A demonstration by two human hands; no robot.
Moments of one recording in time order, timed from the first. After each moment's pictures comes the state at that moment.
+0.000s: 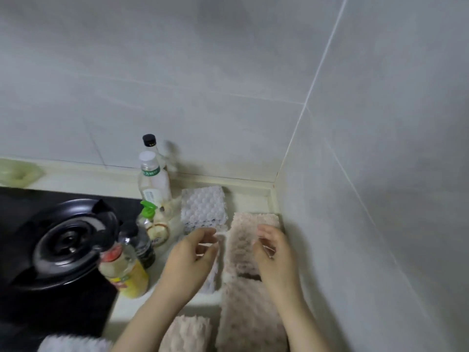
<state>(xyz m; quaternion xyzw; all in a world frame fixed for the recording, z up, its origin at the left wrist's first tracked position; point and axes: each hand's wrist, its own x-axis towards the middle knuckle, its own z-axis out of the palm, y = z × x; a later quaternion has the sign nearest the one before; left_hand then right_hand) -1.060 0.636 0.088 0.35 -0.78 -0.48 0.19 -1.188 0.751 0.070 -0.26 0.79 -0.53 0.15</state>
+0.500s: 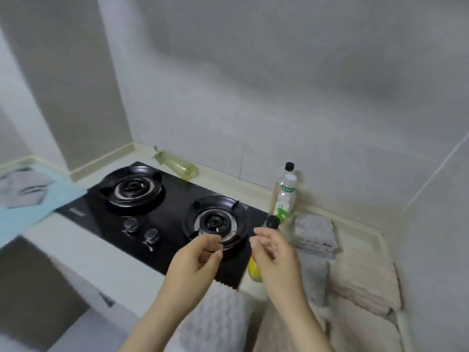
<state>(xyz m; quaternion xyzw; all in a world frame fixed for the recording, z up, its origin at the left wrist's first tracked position) -0.776 0.631 0.145 0.47 -0.70 -0.41 0.35 -0.936 0.671 0.129 -0.45 0.66 -0.54 0.26</state>
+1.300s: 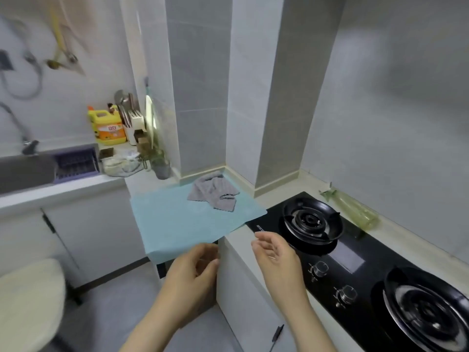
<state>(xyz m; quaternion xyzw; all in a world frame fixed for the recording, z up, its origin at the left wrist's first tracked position) -0.316 0.544 0.149 0.66 -0.55 -0.30 0.41 -0.485 0.489 0.139 -0.60 0.52 -0.45 0.41</state>
